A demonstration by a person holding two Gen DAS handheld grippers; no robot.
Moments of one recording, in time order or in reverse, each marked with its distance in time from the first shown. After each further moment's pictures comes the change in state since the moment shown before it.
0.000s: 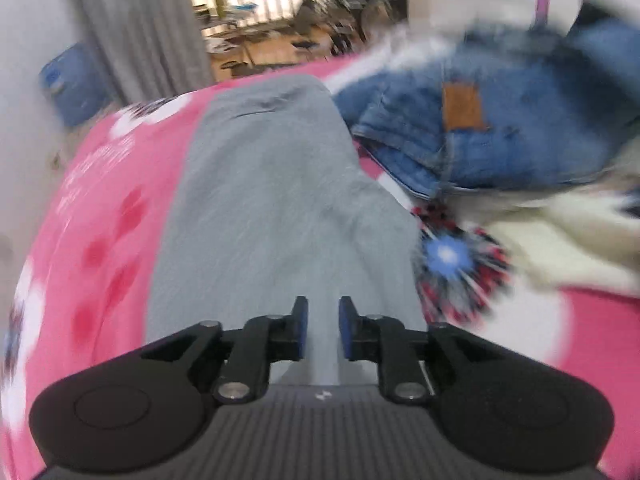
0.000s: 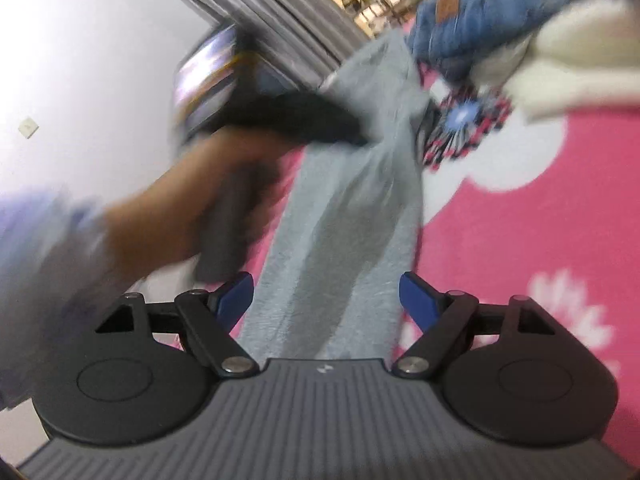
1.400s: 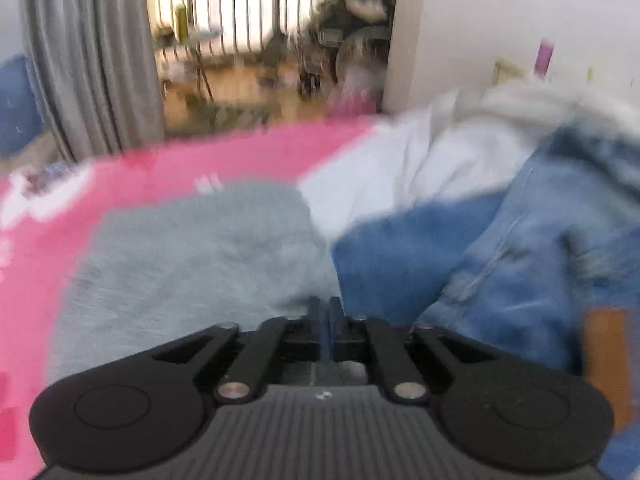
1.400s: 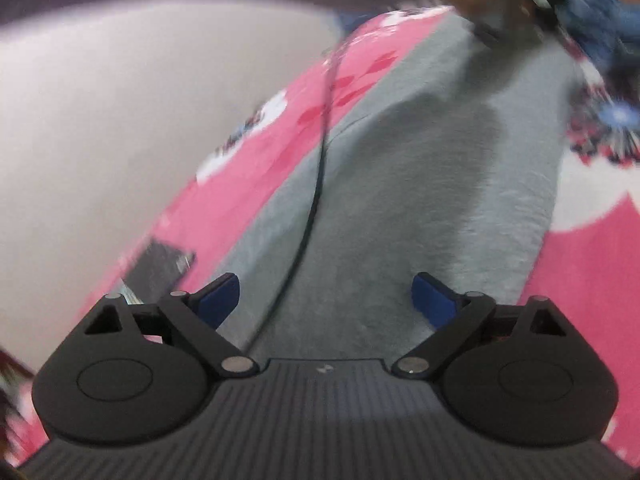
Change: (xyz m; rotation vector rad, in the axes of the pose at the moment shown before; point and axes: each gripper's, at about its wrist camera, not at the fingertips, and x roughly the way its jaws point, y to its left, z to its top) left arm 0.195 0.023 0.187 -0.009 -0.120 -0.111; right arm 0.124 0.034 -0.009 -0.291 0.275 0.118
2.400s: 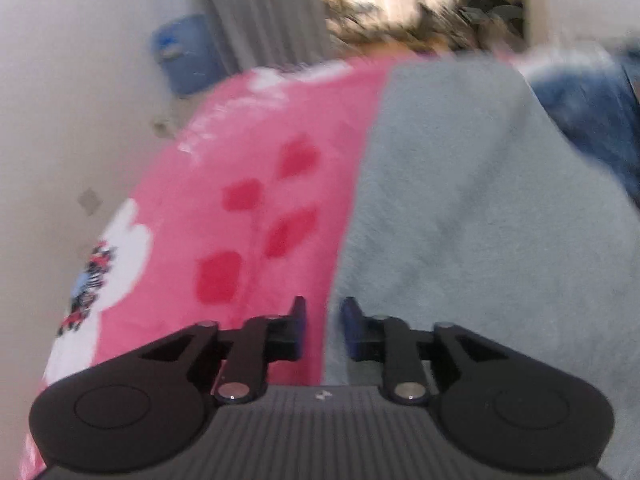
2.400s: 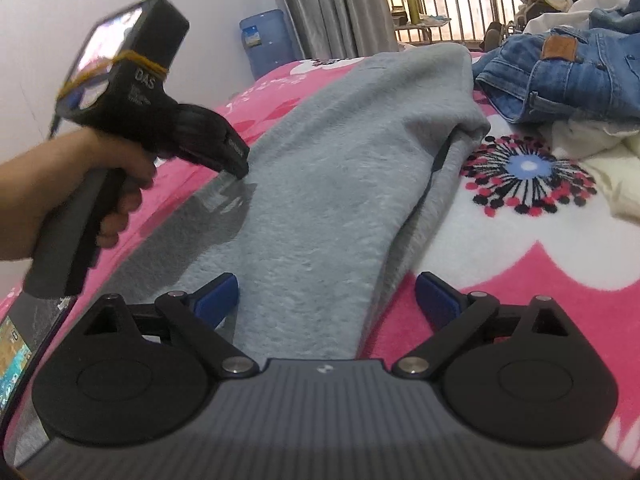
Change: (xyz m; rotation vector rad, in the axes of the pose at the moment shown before) left arm -0.161 0.092 -0.180 -0.131 0.031 0.459; right arm 0.018 0.000 -0.002 -0.139 -0.168 -0.375
